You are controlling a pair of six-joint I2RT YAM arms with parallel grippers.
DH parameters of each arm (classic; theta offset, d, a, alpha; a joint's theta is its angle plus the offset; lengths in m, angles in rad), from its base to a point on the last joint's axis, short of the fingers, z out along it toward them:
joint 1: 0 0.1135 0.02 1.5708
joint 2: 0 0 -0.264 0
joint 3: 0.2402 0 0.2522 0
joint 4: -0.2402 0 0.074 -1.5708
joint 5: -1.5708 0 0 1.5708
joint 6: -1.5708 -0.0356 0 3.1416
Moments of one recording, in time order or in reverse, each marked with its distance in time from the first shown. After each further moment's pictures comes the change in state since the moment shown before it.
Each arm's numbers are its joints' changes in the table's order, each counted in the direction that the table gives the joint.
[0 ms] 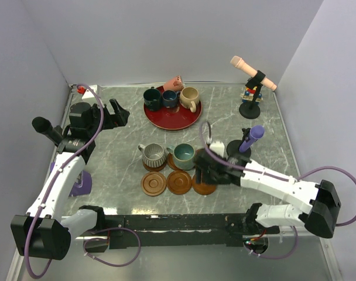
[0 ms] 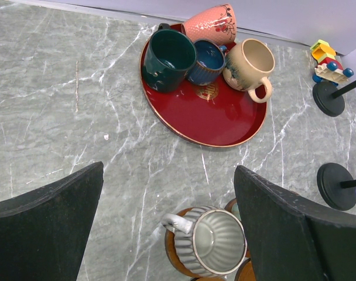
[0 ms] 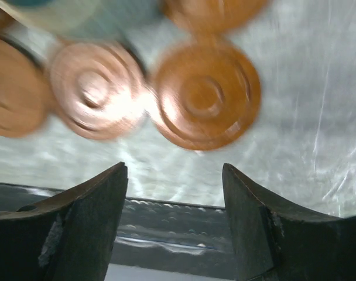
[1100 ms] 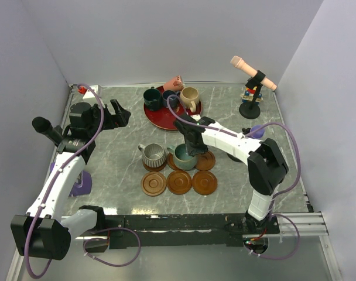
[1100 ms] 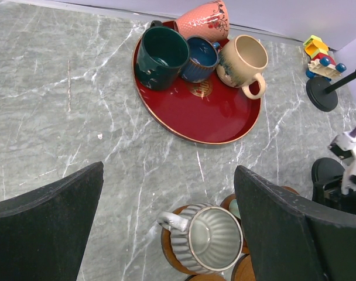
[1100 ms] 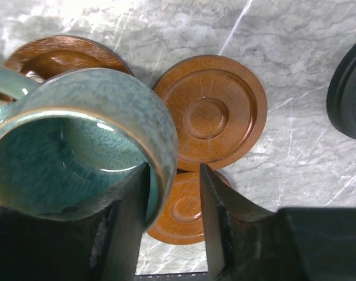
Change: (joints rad) left arm -0.002 0.000 0.000 0.000 -0.026 0.001; right arm -0.264 -0.626 0.554 -0.035 0.002 0.402
